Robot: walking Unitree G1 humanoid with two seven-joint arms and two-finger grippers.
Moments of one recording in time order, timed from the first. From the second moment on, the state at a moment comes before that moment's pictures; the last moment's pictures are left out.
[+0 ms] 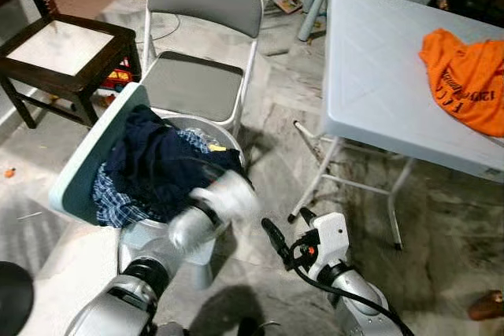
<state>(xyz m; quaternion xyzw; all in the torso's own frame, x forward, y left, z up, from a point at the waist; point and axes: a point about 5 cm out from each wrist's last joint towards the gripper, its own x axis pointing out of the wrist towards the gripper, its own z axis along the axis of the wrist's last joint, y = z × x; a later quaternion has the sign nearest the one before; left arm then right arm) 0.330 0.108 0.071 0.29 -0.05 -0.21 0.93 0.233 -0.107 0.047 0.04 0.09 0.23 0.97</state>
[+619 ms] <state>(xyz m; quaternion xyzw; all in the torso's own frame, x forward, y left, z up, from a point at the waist) 0.314 0.177 0.060 -0.03 0.07 0.00 1.00 0.235 -0.102 0.051 0.04 0.09 0.26 0.96</state>
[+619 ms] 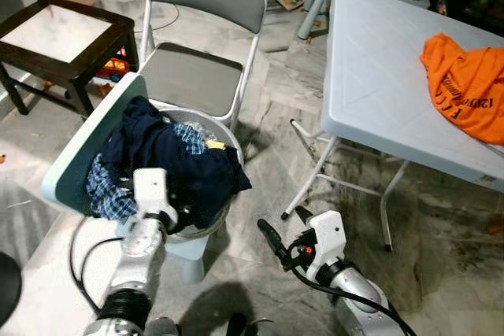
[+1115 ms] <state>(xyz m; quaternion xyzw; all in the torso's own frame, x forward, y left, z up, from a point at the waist) 0.315 0.189 0.086 -0.01 0.04 0.02 1.00 0.235 -0.100 0.049 0.04 0.09 0.26 0.96</state>
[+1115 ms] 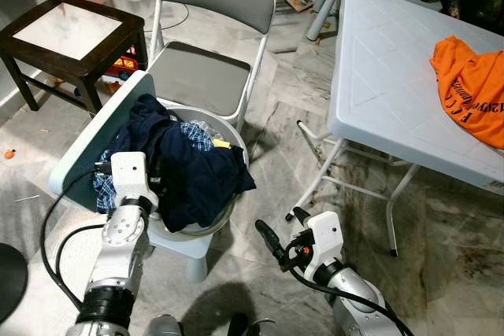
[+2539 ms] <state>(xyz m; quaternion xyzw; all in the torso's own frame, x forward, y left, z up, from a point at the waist) 0.329 0.178 0.058 -0.04 0.17 0.02 0.98 0.220 -0.089 0.056 0.08 0.09 0.34 0.93</state>
